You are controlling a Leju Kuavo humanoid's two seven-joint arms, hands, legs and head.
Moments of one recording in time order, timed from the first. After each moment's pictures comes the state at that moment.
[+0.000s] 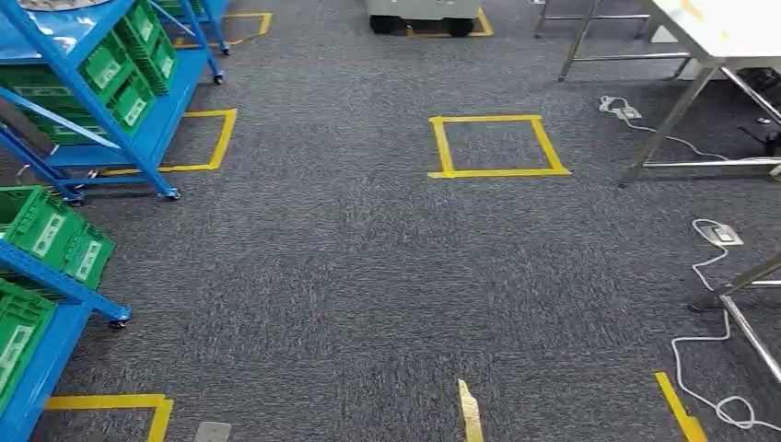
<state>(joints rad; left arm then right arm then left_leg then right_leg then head) -0.03 -0.17 0.78 -0.24 -0.63 0.20 -0.41 -0.02 0.04 1.24 -0.07 -1.49 0.00 -0.43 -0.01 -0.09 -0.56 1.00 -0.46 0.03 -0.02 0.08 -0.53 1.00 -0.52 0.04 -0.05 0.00</state>
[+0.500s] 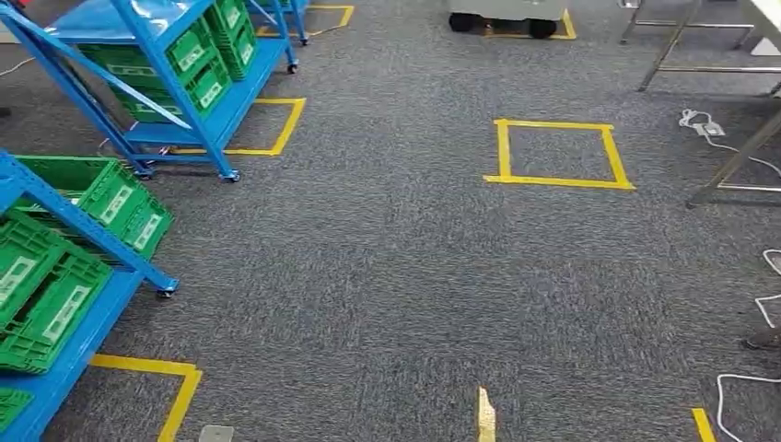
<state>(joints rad) -0.03 -0.17 0.79 -0.24 -0.63 0.20 -0.41 -0.02 0.03 1.24 -0.07 -1.49 0.00 -0.43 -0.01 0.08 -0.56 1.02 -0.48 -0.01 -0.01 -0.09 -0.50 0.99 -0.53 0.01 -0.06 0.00</state>
